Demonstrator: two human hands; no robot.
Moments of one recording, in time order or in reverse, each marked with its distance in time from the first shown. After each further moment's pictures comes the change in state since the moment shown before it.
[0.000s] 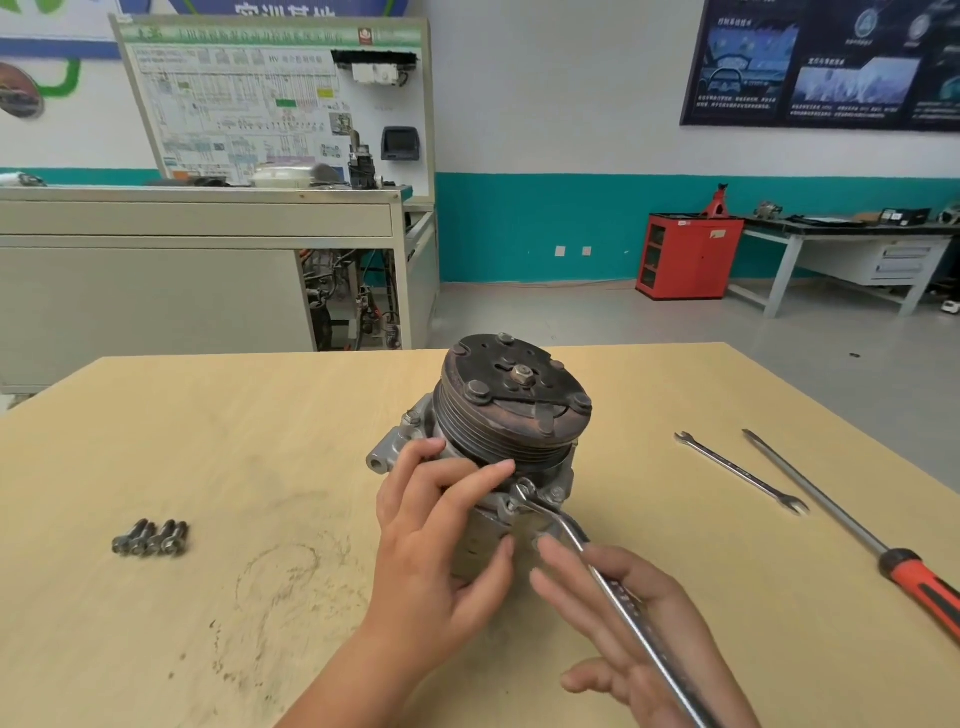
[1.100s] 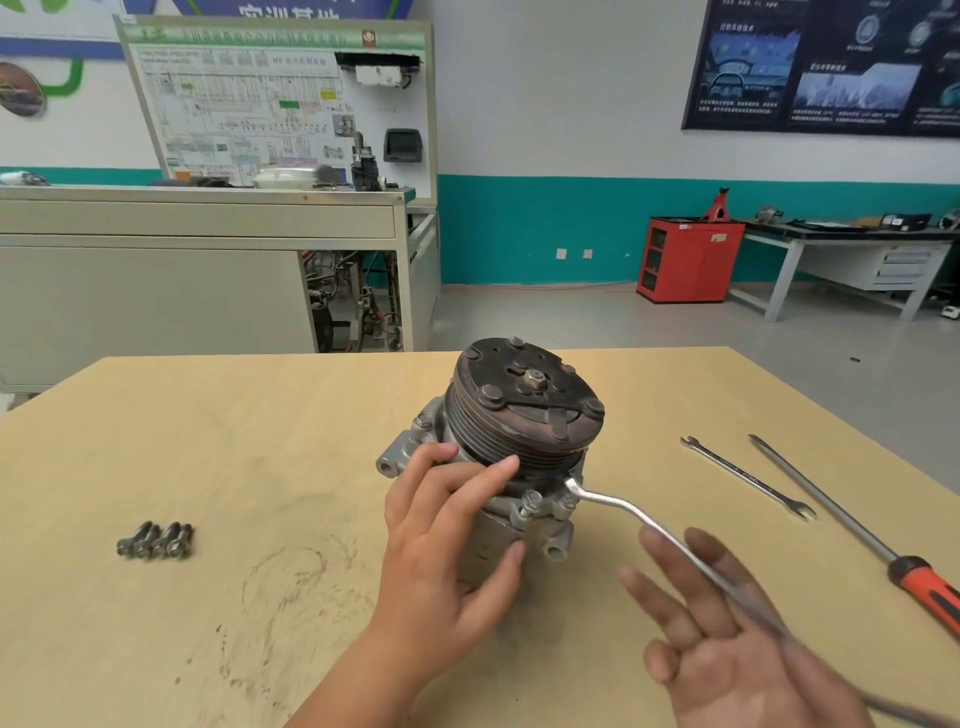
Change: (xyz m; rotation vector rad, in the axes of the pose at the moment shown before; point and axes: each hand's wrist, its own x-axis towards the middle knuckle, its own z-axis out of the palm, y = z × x) left_hand 0.000 -0.004 -0.003 -0.055 -0.021 -0.008; right_hand 0.007 0.009 -0.043 0.745 0.027 -0.255
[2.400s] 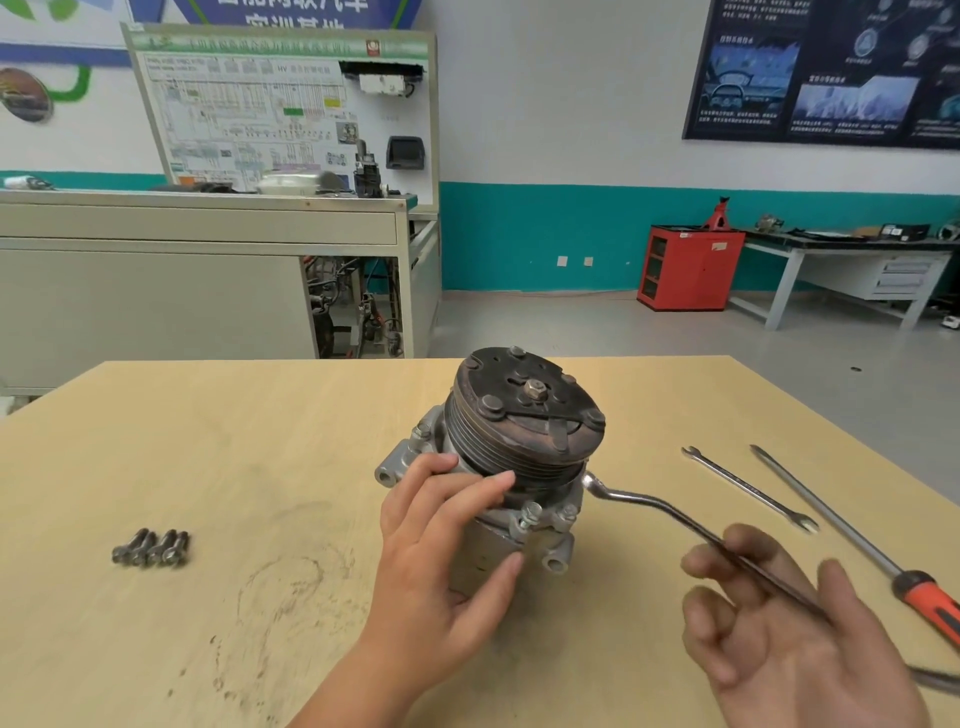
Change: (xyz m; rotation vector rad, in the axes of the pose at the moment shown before) left_hand 0.001 0.000 -0.003 -0.034 0.013 -0.007; right_hand 0.013 -0.015 0.002 0.013 -0.166 0.173
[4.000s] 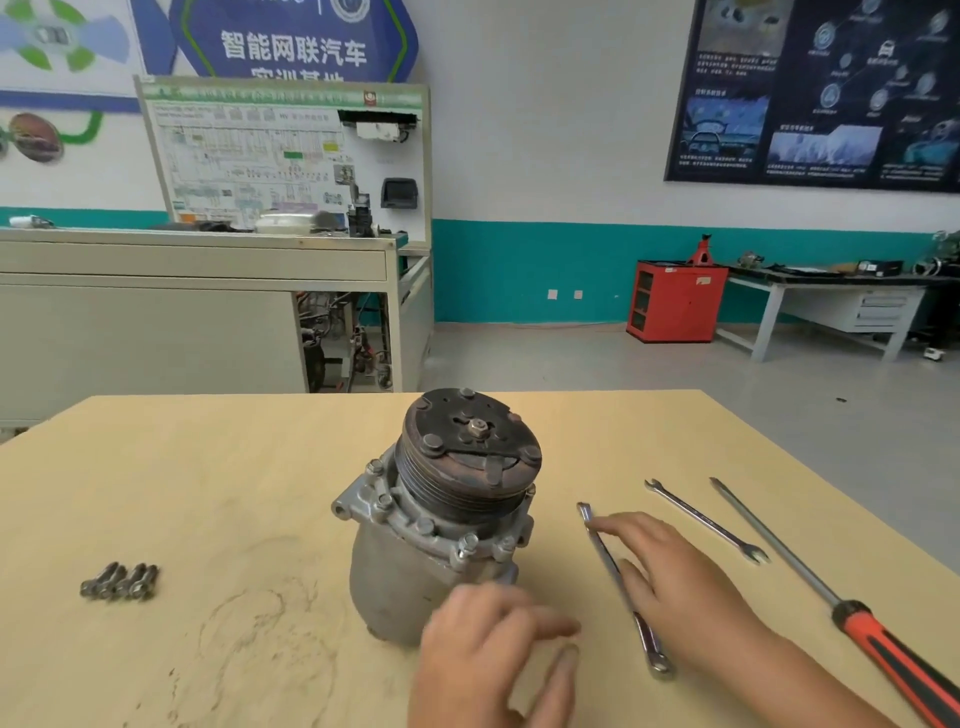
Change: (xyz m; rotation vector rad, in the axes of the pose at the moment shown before) left_hand -0.022 0.069 0.037 0.113 -0.002 -0.002; right_hand 0.049 -0.050 -0.064 -2.249 0.021 -0.157
